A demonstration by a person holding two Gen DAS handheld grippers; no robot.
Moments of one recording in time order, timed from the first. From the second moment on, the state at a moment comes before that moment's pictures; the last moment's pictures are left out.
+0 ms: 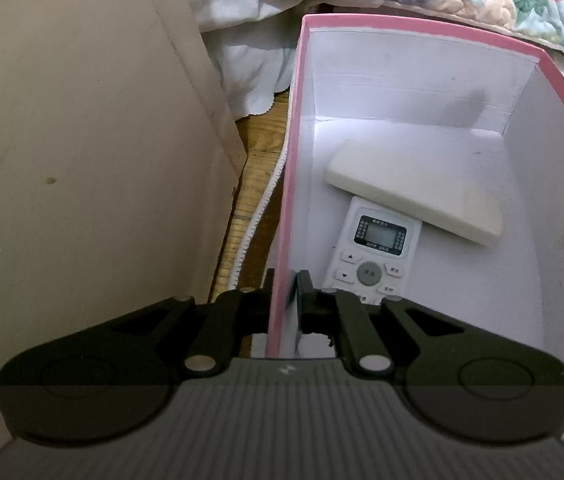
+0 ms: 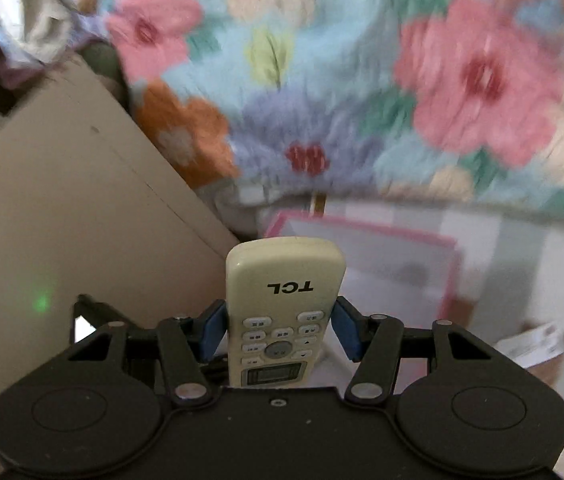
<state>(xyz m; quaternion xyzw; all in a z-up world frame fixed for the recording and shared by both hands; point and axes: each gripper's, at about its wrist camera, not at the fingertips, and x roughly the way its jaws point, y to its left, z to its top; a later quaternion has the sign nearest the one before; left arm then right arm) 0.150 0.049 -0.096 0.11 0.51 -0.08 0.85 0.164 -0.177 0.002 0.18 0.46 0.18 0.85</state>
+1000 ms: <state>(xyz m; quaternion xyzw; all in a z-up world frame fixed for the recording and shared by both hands) 0.152 0.063 -0.093 0.09 0.51 -0.10 0.85 0.286 -0.112 -0.115 0.13 0.56 0.11 0.81</state>
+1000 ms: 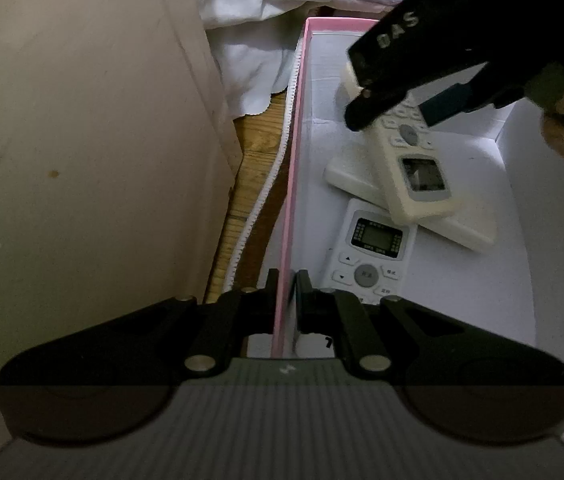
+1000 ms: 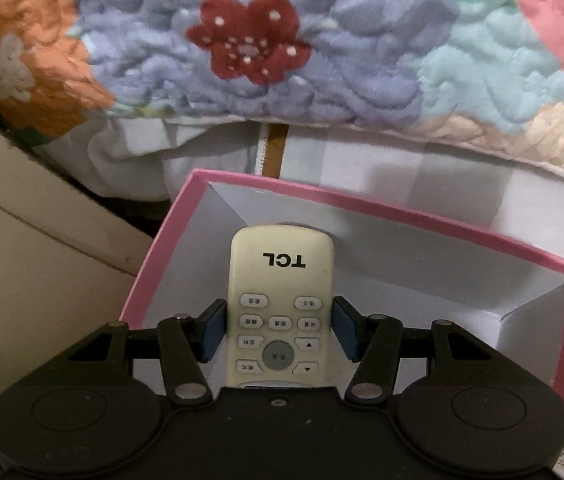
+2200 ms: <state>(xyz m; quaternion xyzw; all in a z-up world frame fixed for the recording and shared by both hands) 0.152 0.051 -0.097 0.12 0.52 -0.09 0.84 0.075 -0.268 0.027 0.13 0.52 0.09 0.84</state>
